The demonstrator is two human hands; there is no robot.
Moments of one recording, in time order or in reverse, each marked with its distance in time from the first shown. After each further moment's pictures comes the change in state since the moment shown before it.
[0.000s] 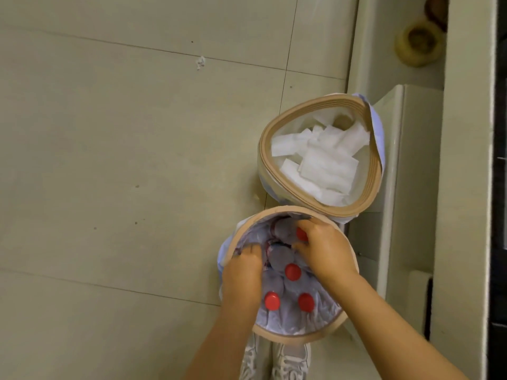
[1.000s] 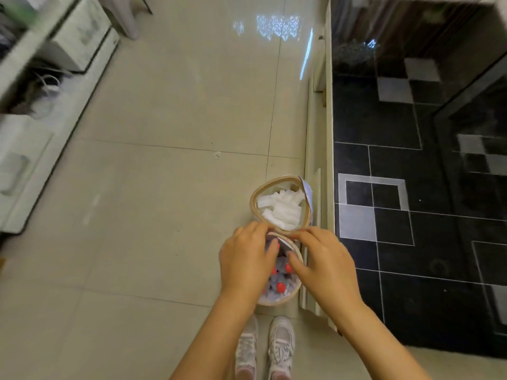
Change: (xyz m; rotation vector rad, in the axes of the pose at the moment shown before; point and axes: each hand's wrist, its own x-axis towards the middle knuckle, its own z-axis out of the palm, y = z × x) left_hand -0.228 0.195 -0.263 0.075 0.496 0.333; right_hand -0.230 -0.100 -0.290 0.169 0.390 -0.161
